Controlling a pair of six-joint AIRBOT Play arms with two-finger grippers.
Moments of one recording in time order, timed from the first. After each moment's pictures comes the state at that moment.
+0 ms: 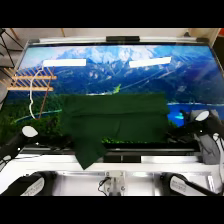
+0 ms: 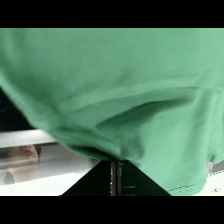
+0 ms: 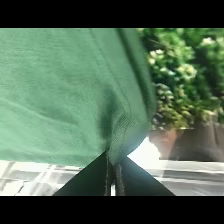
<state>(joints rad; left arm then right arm) 0.00 -0.99 0.39 0.88 -1.06 -1.43 -0.34 -1.30 0.70 -1.25 1.23 1.37</state>
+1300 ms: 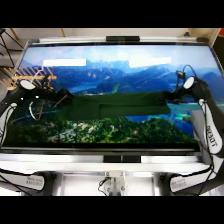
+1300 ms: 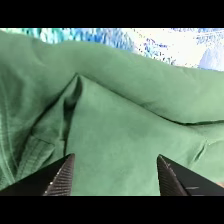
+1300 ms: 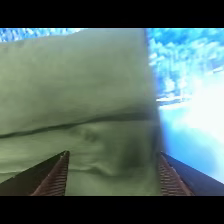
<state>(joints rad) 0.10 -1.62 1.24 0.84 -1.04 -1.41 -0.14 -1.68 1.35 -1.34 0.99 1.46</state>
